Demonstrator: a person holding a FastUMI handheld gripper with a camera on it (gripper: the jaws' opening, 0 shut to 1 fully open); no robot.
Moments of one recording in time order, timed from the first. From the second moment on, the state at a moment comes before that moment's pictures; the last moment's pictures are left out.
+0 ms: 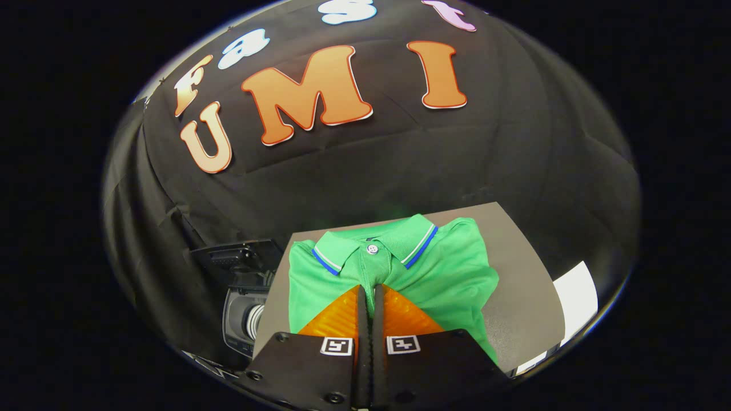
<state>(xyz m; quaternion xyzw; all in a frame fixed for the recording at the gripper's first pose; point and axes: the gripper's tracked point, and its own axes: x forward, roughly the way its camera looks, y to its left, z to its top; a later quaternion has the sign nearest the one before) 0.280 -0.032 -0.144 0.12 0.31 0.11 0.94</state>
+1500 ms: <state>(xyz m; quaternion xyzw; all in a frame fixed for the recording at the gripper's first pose) 0.210 0.296 -0.064 0.15 0.24 0.22 0.93</state>
